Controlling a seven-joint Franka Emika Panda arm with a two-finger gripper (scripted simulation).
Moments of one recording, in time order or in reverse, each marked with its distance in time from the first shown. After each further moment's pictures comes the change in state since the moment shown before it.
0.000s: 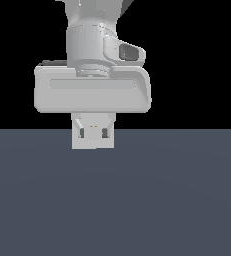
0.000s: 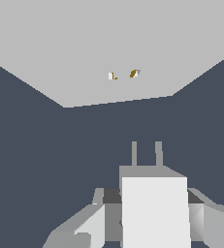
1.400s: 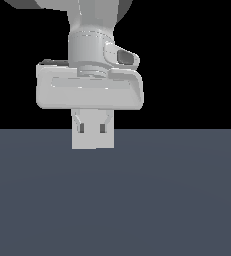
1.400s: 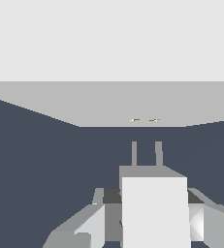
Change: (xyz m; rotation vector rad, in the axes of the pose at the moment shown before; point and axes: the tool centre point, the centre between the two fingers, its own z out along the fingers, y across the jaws) arm 0.024 -0.007 -0.006 0.014 -0.002 -0.115
